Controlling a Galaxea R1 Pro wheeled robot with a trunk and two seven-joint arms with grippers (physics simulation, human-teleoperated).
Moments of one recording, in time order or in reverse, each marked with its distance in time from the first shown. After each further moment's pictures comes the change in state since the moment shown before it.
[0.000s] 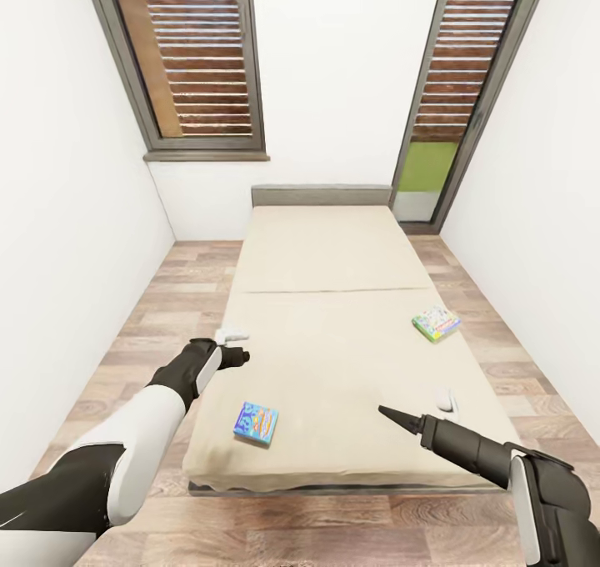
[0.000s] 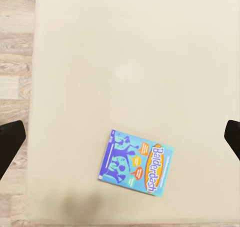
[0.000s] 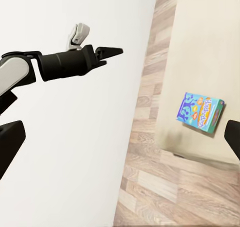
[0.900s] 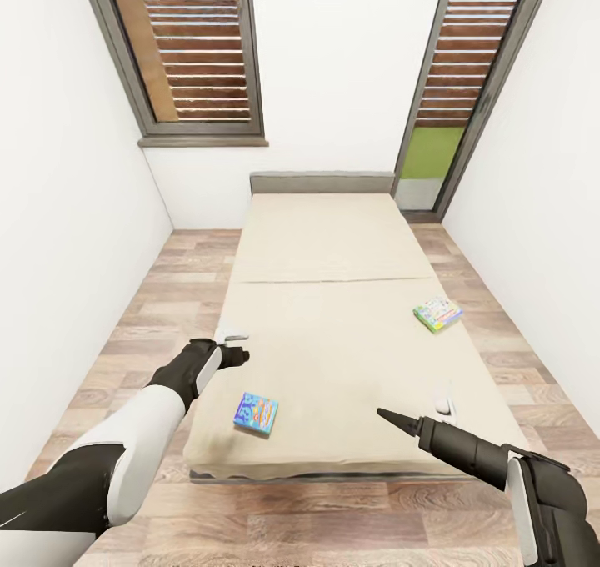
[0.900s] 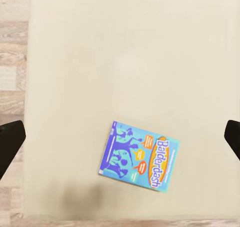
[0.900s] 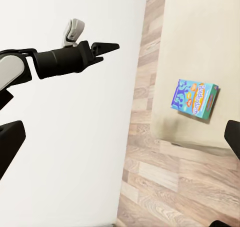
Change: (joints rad) left arm 0.000 0.001 -0.002 0.002 0.001 -0.012 0.000; right arm 0.000 0.001 0.002 0.022 0.003 -0.002 -0.007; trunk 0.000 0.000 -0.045
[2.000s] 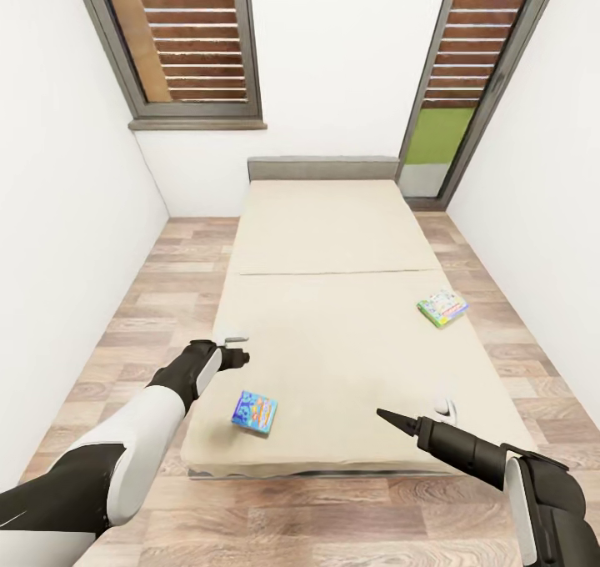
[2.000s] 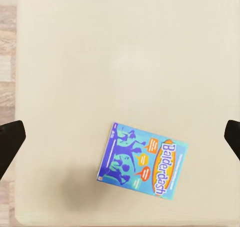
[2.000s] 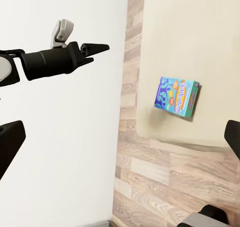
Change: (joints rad) left arm 0.000 0.000 0.000 0.013 -0.001 -0.003 0.000; right arm 0.000 0.001 0.005 0.000 0.000 0.001 -0.046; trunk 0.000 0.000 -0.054
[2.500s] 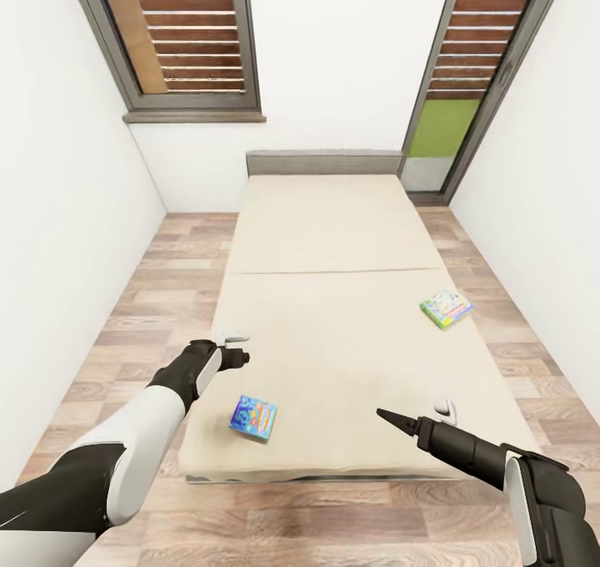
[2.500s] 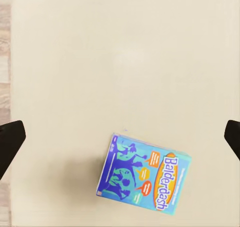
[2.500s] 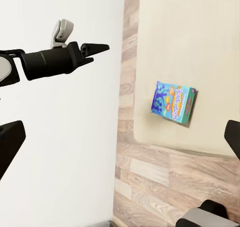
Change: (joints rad) left arm 0.000 0.000 0.000 0.000 0.000 0.000 0.000; right arm 0.000 0.000 0.000 0.000 0.000 -0.001 0.000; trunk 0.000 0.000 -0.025
